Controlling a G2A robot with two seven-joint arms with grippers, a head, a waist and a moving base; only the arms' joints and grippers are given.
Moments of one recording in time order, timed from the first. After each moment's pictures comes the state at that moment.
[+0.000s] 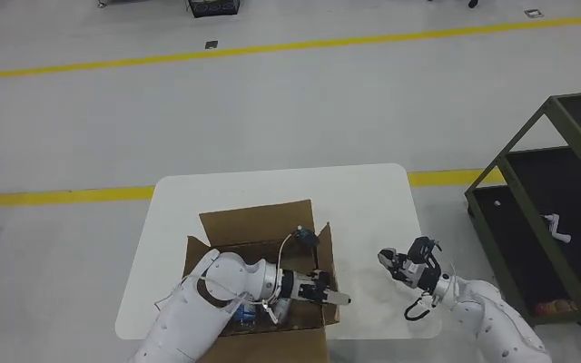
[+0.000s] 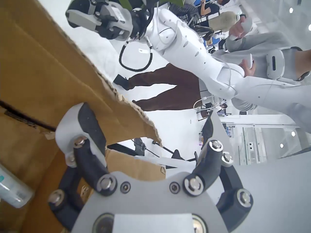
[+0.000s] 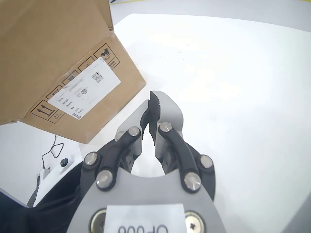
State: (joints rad) left arm 1.04 -1.27 -0.90 -1.53 0.09 -0.31 -1.08; right arm -1.31 -0.97 1.30 -1.15 -1.02 -0.88 -0.11
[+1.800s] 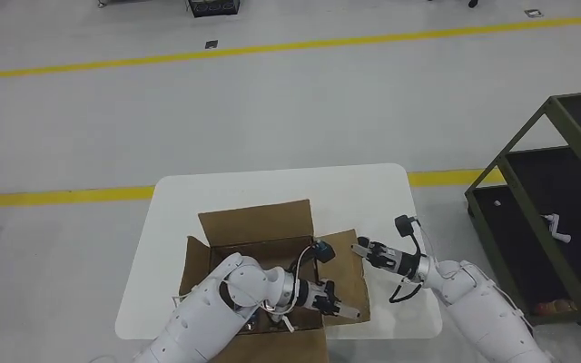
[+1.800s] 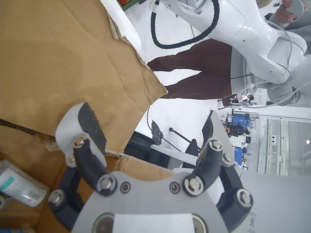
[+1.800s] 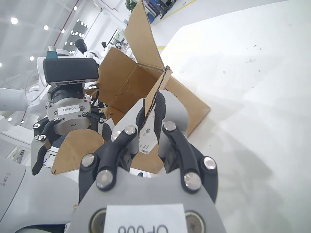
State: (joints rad) left arm 0.99 -1.28 -0.77 -1.46 0.21 -0.29 -1.01; right arm -1.05 -1.00 1.00 -1.01 -0.07 -1.01 0.50
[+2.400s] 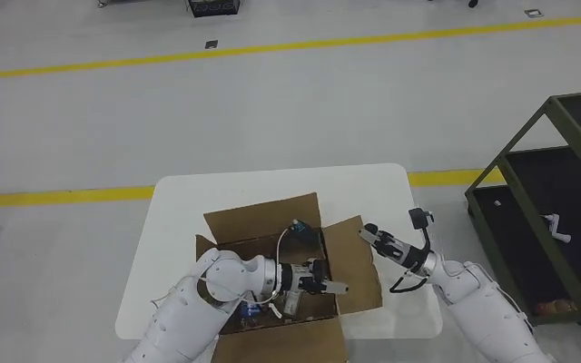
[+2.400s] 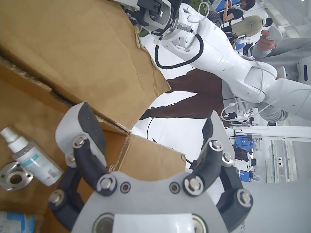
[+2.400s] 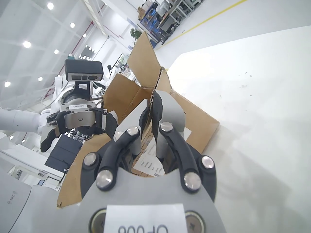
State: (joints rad) left arm 1.05 -1.23 -0.93 -1.57 0.20 -0.28 -0.96; right arm -1.08 -1.00 1.06 -1.03 -0.02 -1.01 0.38
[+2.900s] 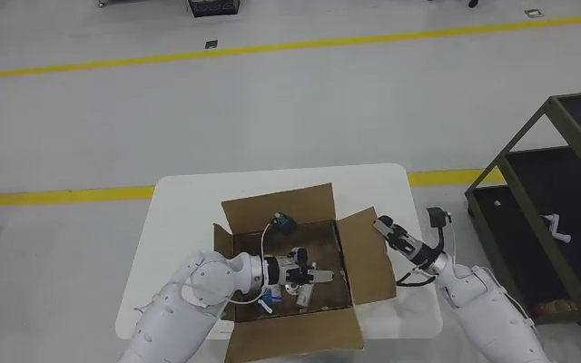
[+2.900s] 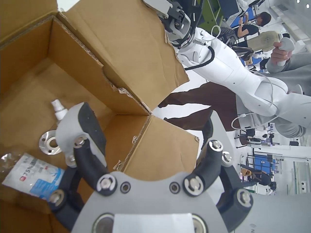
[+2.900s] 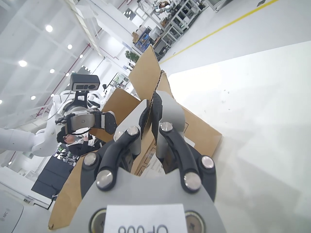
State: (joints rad) left arm 1.11 -1.20 -1.01 -1.65 0.30 -0.25 -0.91; right arm -1.12 -1.00 1.13 -1.02 -0.08 -1.01 0.24
